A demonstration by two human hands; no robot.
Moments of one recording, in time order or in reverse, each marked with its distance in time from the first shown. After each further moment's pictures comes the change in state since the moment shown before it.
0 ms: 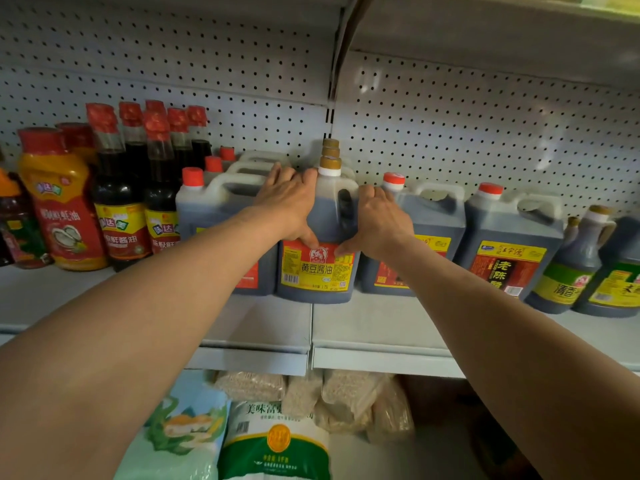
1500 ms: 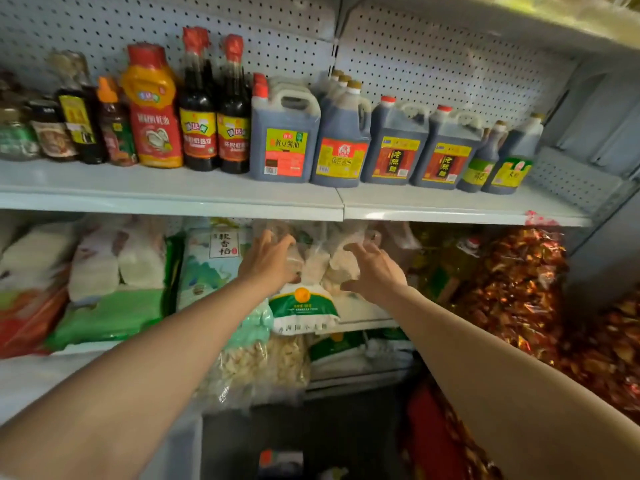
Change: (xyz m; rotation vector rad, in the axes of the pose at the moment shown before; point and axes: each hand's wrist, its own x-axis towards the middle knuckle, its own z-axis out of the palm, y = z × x) left_hand -0.362 -0.066 0.069 -0.472 -0.267 -0.093; right_hand -0.343 -0.140 0.064 -0.007 -0.273 0.216
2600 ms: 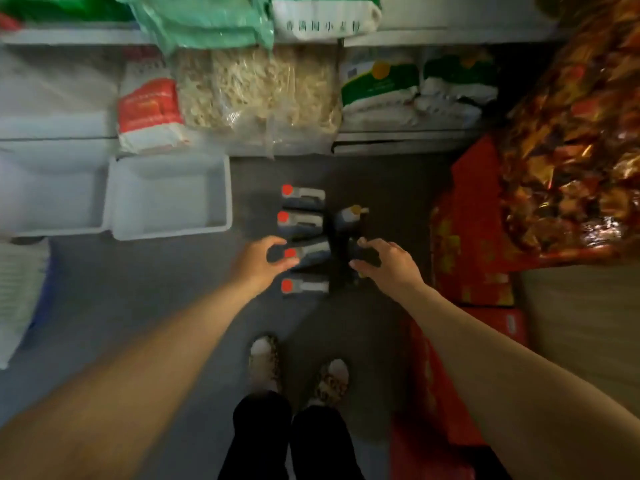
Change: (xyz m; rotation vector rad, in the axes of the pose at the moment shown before) left_hand -0.370 -0.058 0.383 -0.396 -0.466 -0.549; right_hand -0.343 0.143 0.384 0.474 -0.625 0.225
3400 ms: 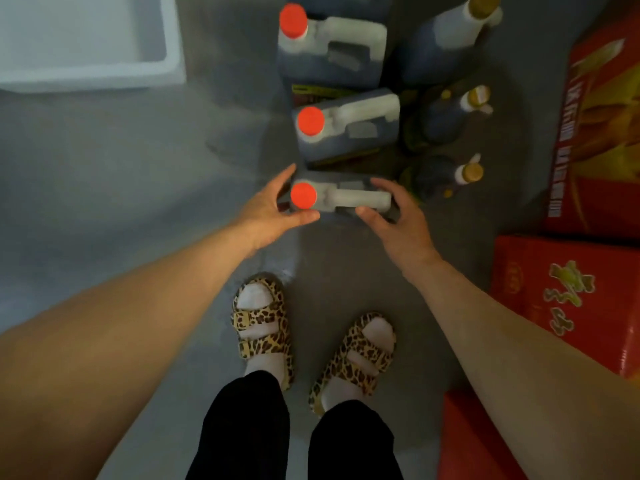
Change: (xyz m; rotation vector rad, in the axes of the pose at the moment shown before) left_hand 0.210 -0.292 0.230 -0.412 -0.274 -0.098; right_hand 0.185 0.162 0.344 0.594 0.122 -0.012
